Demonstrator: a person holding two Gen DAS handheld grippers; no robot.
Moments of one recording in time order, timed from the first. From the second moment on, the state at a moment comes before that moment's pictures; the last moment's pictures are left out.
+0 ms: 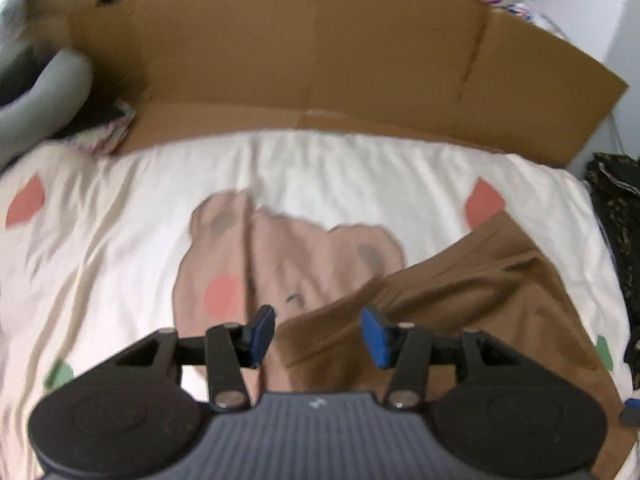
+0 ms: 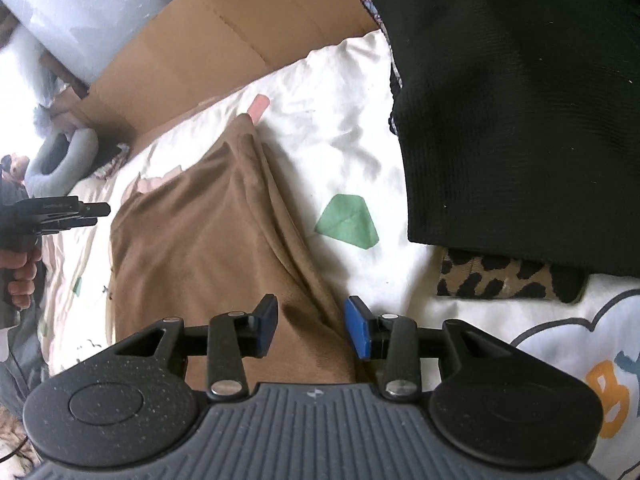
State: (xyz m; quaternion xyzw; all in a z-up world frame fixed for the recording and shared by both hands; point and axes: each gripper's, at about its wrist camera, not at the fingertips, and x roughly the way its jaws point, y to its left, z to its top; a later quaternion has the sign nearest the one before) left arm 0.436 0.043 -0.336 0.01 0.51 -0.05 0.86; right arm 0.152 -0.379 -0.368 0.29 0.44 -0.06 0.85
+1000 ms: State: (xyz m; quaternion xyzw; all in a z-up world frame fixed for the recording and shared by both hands) left arm 0.371 0.064 -0.341 -0.12 0.56 -0.06 0.82; right arm 0.133 -0.385 -0.349 0.24 0.47 -0.03 0.85
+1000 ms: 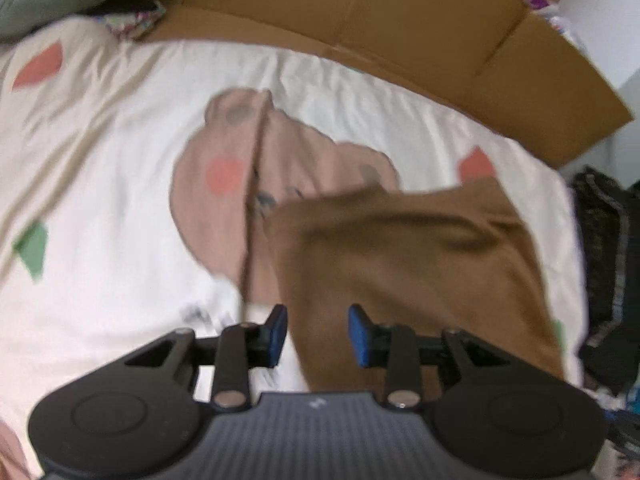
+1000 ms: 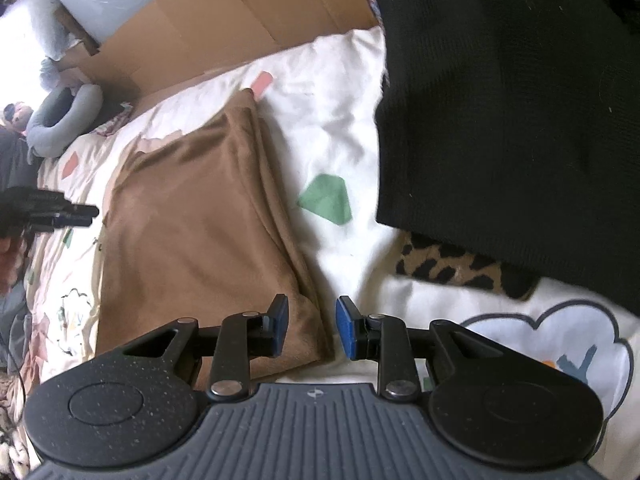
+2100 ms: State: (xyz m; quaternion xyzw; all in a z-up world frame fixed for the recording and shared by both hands) left arm 0.218 0.046 -0.410 -0.32 0.64 -0.07 0.70; right arm 0.154 -0.364 -0.374 0.18 0.51 -0.02 0.84
